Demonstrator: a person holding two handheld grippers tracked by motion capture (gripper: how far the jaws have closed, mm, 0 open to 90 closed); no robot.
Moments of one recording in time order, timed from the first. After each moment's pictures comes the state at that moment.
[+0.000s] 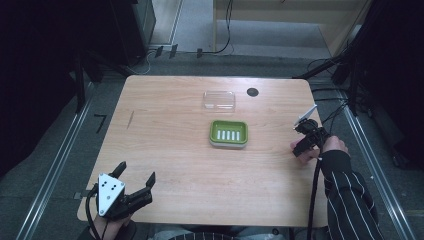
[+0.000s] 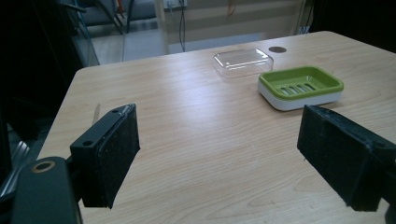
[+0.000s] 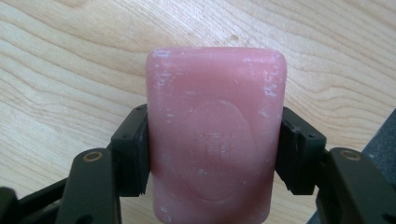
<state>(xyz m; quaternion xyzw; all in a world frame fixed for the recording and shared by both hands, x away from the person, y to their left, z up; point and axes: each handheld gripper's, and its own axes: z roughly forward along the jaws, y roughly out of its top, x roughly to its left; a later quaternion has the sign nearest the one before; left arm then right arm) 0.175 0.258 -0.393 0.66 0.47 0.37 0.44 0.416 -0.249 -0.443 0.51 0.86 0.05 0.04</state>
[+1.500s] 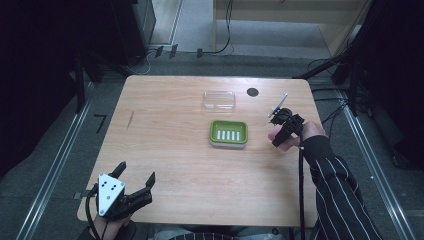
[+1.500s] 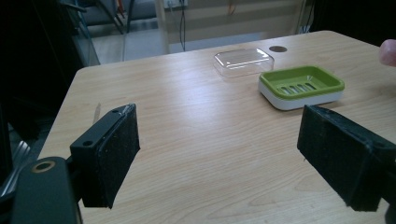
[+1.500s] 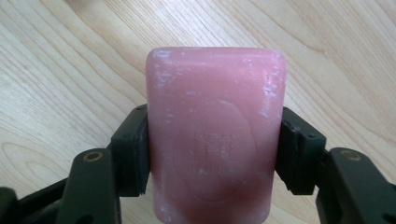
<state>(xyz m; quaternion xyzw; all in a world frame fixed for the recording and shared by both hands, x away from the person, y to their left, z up) 0.175 0.258 -0.393 0.66 0.47 0.37 0.44 0.435 -0.176 -0.412 0.39 0.92 0.06 0.06</state>
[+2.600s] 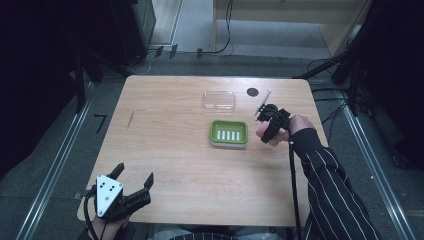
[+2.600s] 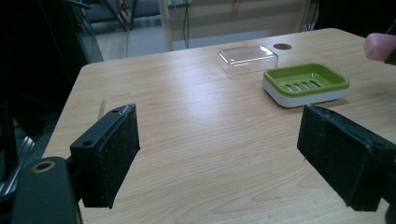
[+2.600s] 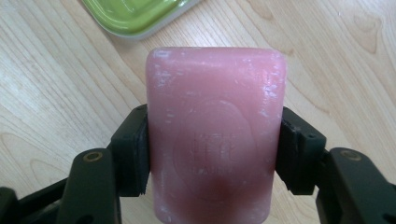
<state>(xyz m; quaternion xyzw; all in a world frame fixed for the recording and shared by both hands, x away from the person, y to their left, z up) 0.172 0.261 -0.393 0.66 0.48 0.38 0.44 0.443 -0.138 -0.400 0.33 0.94 0.06 0.07</state>
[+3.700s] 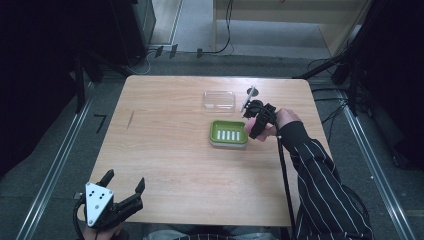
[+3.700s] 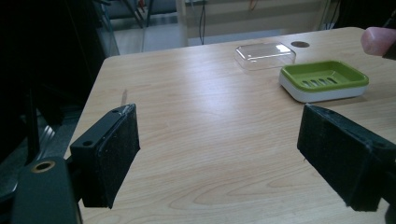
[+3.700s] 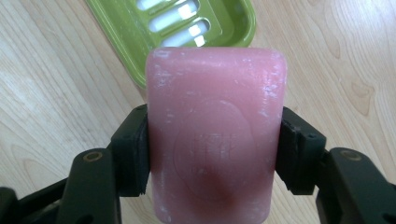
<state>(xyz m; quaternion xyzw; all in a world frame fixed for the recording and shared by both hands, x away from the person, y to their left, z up) 0.154 0.274 -0.393 0.64 0.51 0.39 0.42 0.453 -0.100 -0.392 0.28 0.96 0.07 0.08</state>
